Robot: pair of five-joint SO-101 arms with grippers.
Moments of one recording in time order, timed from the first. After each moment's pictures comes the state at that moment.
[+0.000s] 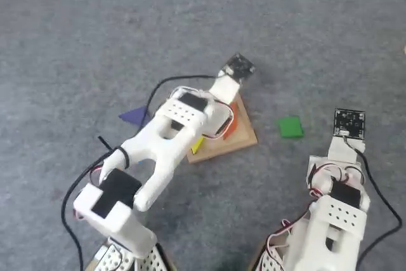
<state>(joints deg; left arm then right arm) 22.6 8.8 25.4 46.1 -8.5 19.9 -60.7 81.2 44.7 13.1</state>
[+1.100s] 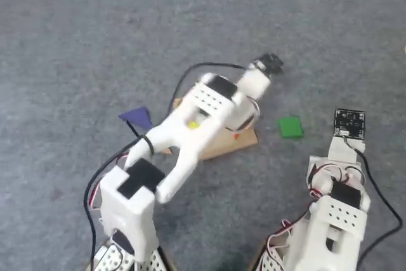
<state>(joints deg) 29.3 20.6 0.7 67.7 -8.5 19.8 -60.7 81.2 44.7 13.1</state>
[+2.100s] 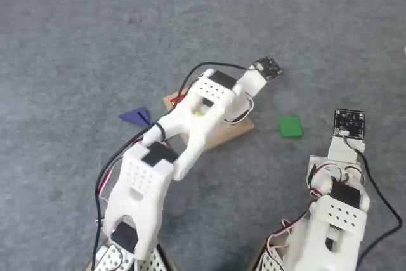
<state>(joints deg) 25.5 38.4 -13.0 67.3 -17.9 19.8 -60.7 81.2 44.7 13.1</state>
